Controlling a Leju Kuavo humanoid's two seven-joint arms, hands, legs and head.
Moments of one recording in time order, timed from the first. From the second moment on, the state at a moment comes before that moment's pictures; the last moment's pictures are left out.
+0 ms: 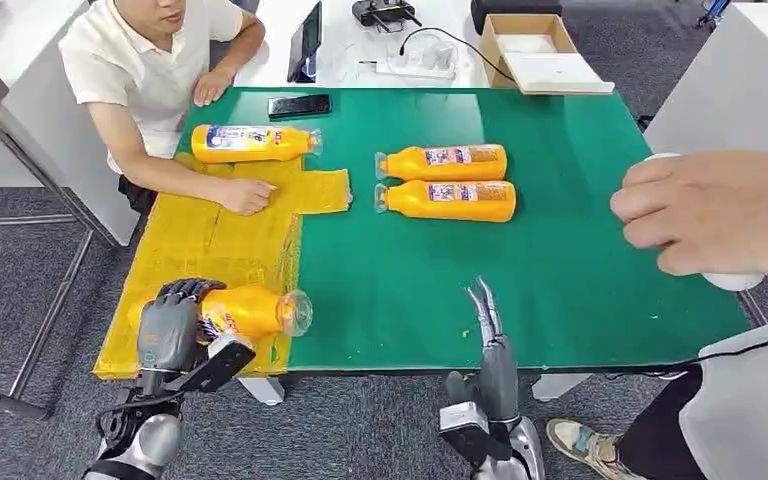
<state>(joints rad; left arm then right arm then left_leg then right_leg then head) -0.11 0.07 -0.19 -1.31 -0.94 0.49 -0.11 0.07 0.08 0.22 -1.34 0.38 -0.43 -0.66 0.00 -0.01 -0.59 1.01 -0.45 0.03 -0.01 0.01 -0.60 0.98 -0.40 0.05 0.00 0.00</state>
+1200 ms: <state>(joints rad) -0.51 0.09 -0.27 -0.83 -0.54 -0.16 -0.30 -0.03 0.15 0.24 -1.14 0.30 -0.36 -0.67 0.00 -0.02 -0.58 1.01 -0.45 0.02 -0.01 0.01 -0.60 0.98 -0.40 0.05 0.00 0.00</state>
